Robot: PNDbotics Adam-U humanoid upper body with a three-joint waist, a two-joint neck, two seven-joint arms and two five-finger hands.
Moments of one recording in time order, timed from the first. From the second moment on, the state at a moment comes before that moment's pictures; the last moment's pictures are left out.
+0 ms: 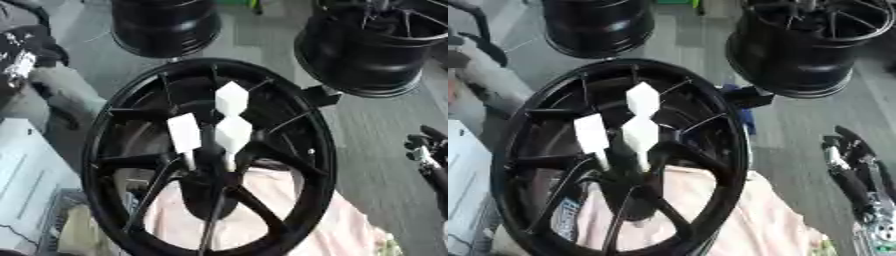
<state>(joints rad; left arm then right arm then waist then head) -0.36 0.55 0.18 -1.71 0.04 -0.11 -0.36 -0.08 -0.23 -0.10 -1.56 0.00 -0.12 -0.05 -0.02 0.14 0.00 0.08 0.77</state>
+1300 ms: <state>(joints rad) -0.85 0.78 -0.57 -1.46 -0.30 -0.55 -0.57 -0.07 -0.24 -0.07 -1.56 0.00 -0.12 -0.03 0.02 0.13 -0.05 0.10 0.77</state>
